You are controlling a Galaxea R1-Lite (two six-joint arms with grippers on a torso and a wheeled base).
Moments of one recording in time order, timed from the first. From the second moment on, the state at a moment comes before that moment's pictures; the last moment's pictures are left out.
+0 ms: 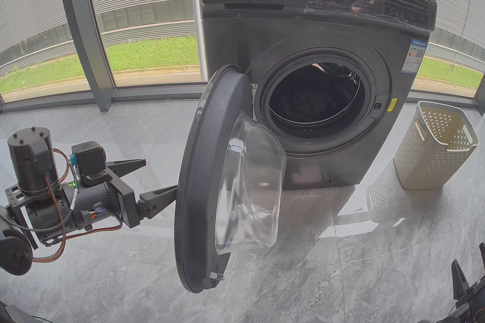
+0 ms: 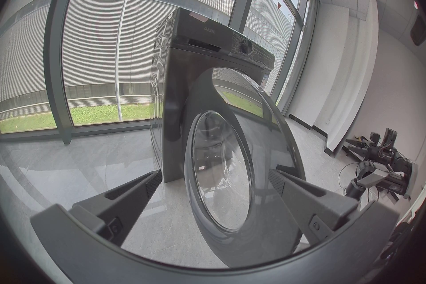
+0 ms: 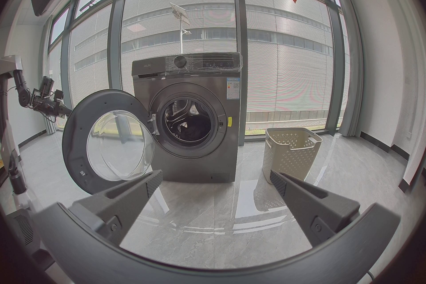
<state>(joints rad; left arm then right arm) -0.40 1.41 -0.48 -0.72 -0.27 -0.02 0.00 0.02 -0.02 0.00 -0.02 0.01</state>
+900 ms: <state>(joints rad) -0.61 1.87 -0.78 -1.06 0.01 -0.11 0.00 0.02 -0.02 0.00 -0.02 0.01</state>
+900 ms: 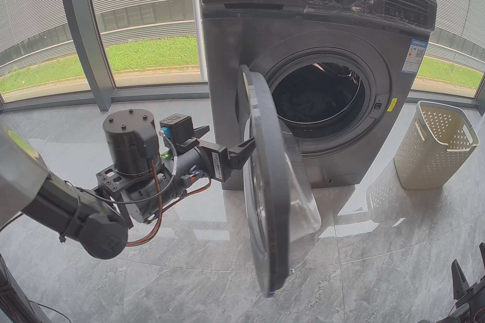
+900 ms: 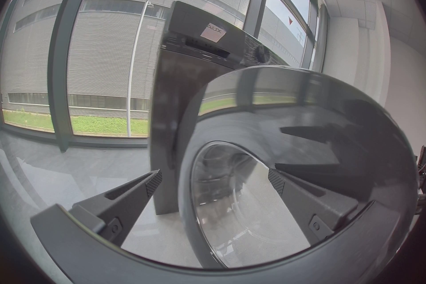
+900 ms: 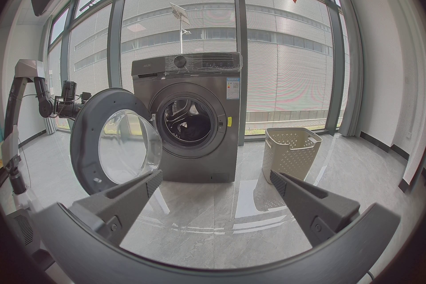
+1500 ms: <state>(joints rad) -0.69 2.08 -1.08 -1.02 0.04 -0.12 -0.01 0.02 -0.02 0.00 -0.02 0.01</state>
